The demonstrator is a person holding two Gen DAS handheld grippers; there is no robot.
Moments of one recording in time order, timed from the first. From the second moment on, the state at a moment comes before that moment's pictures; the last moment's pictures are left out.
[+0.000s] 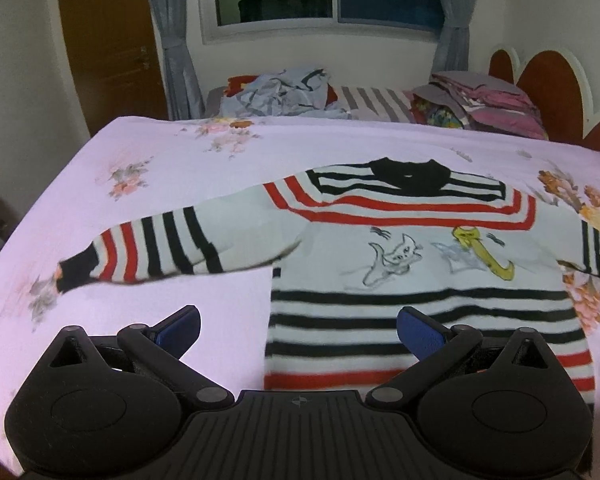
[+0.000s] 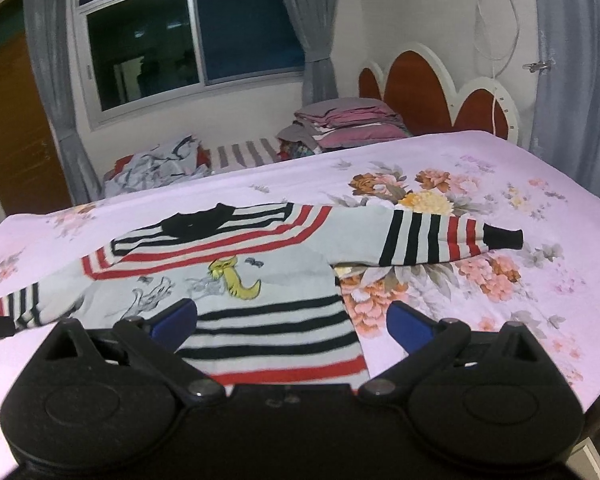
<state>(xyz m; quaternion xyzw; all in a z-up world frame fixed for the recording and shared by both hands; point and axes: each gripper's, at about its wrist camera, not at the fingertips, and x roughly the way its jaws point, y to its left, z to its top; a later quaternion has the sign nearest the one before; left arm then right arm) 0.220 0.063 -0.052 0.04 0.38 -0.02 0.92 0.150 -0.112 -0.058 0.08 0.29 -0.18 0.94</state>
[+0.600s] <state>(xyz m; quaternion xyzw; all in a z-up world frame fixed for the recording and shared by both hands) 0.310 0.009 -0.095 0.02 0.40 -0.03 0.92 0.223 -0.220 -0.098 0.09 0.32 -0.24 0.91</state>
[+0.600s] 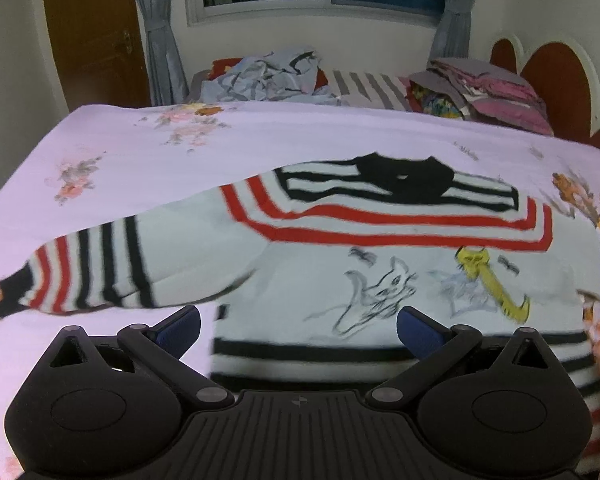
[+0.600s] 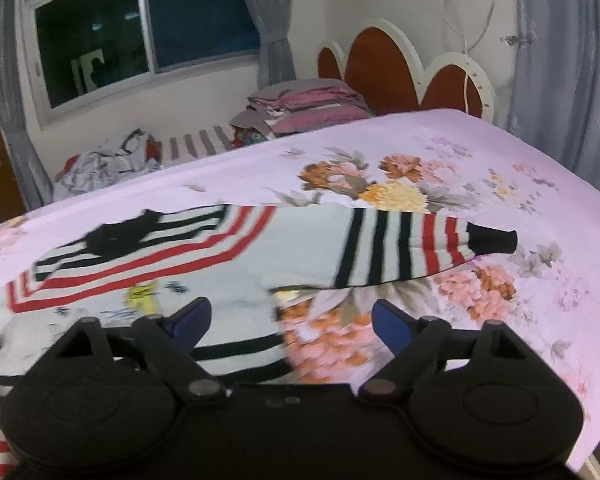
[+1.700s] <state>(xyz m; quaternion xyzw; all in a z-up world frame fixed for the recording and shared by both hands) 0.377 -0.094 -0.119 0.04 0.43 -0.04 0.90 0.267 -0.471 -0.179 0.25 0.31 -0.36 0.84</state>
